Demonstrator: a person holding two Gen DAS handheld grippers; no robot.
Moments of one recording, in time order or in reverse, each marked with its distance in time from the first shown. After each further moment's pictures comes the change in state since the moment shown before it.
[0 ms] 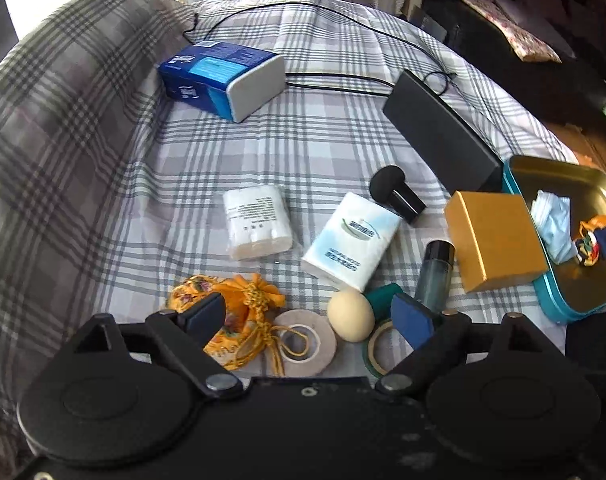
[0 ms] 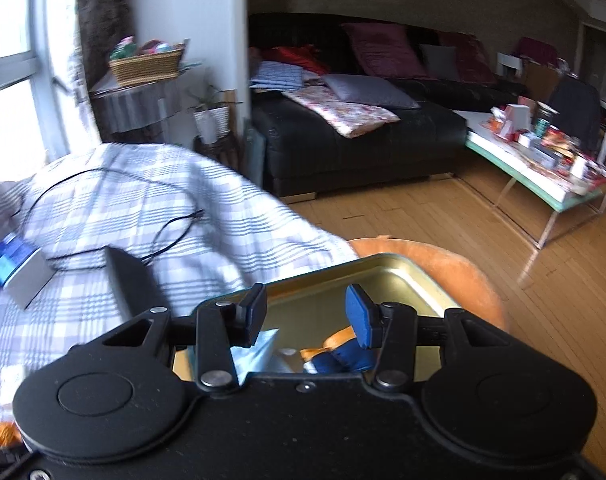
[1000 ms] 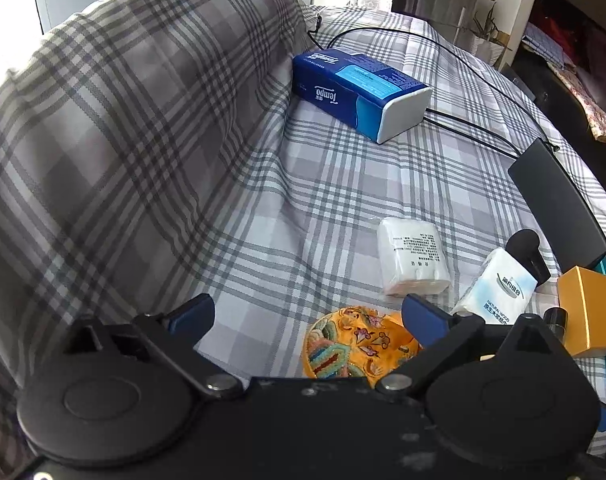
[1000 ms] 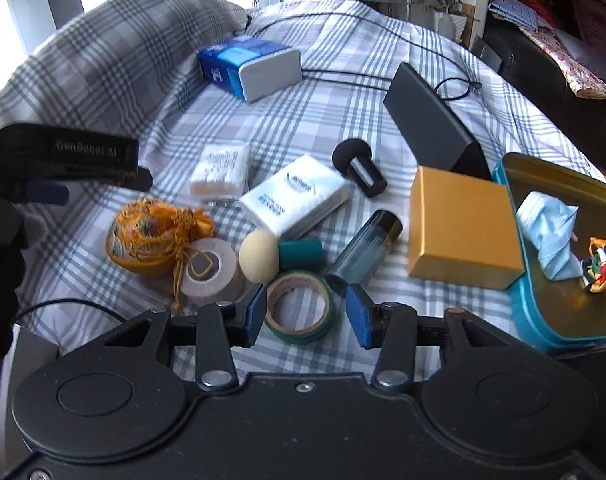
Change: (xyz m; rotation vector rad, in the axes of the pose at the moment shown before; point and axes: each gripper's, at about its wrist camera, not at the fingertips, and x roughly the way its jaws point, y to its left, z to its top) left arm 0.016 0.098 -0.004 -0.210 -0.085 0.101; right arm -0.007 0.146 -0.119 -0.367 0.278 0.453
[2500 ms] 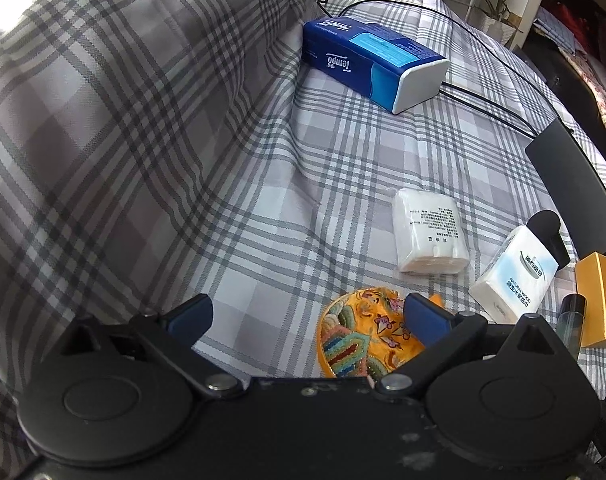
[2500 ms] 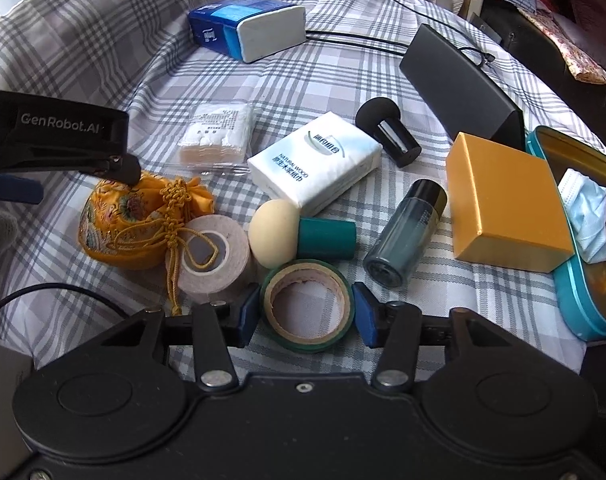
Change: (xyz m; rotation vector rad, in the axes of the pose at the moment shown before) left arm 0.019 0.008 0.000 -0.018 0.096 -0.002; right arm 0.037 0.025 -0.003 0.006 0.068 -0.044
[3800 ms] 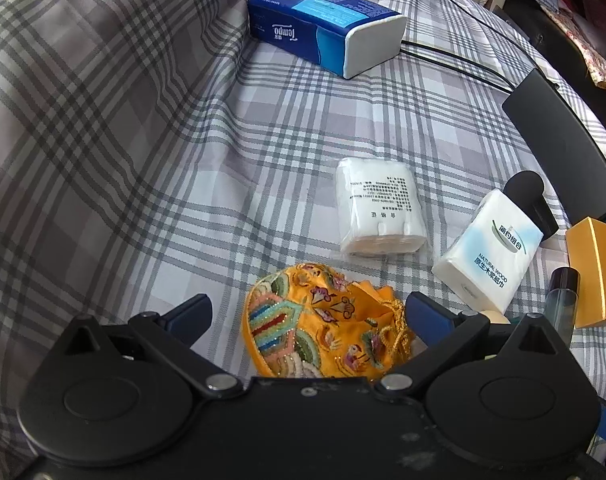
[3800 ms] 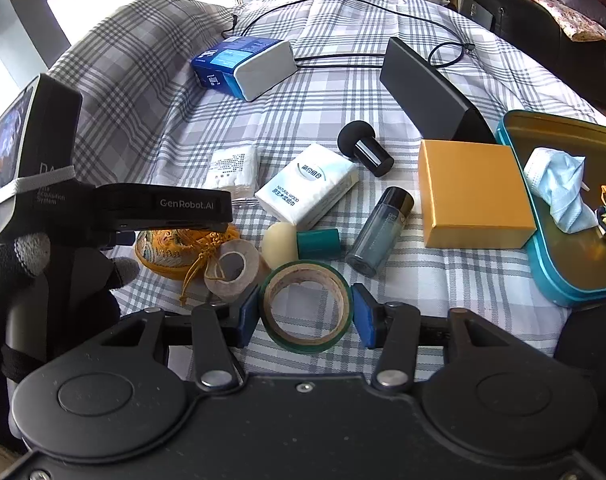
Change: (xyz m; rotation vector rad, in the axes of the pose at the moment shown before) left arm 0.025 -0.043 0.003 0.073 0.085 -0.006; right arm -0.050 -0.037 0.003 0.149 -0.018 0.144
